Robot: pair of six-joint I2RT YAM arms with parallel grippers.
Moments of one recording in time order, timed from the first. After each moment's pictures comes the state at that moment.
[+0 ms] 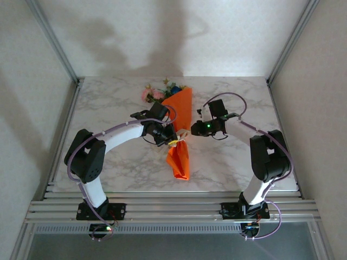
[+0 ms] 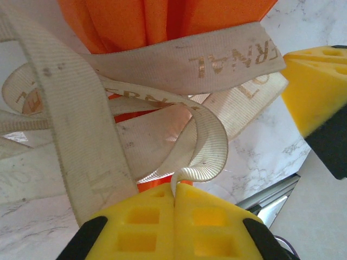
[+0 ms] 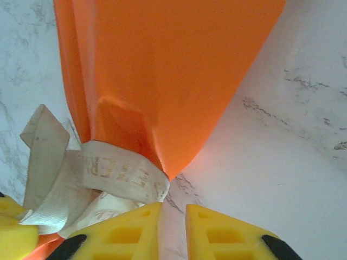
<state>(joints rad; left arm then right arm) -0.60 1.78 1.26 -0.55 0.46 -1.00 0.38 1.71 1.09 -0.41 -0.53 0.26</state>
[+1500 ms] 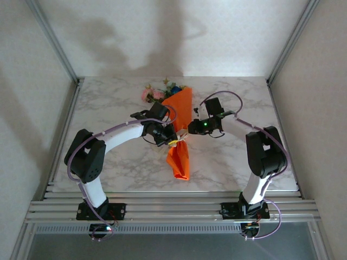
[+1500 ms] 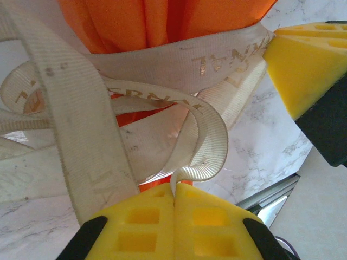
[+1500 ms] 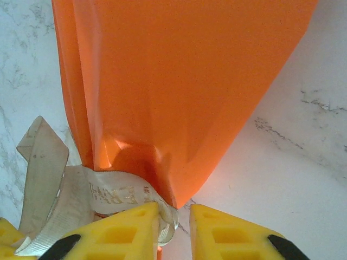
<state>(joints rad) -0.60 1.78 1.26 -0.55 0.46 -1.00 0.40 1.78 1.15 -0.41 -0.52 0.26</state>
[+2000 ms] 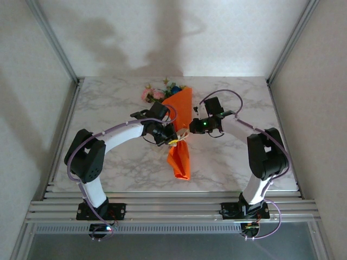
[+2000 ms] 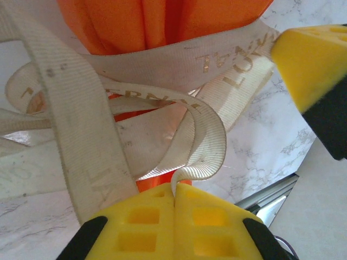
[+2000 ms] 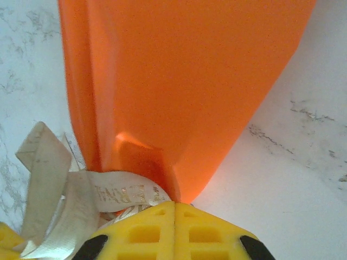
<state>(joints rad) -0.60 1.78 1.27 -0.56 0.46 -1.00 0.42 1.74 1.15 -0.41 -0.46 0.26</state>
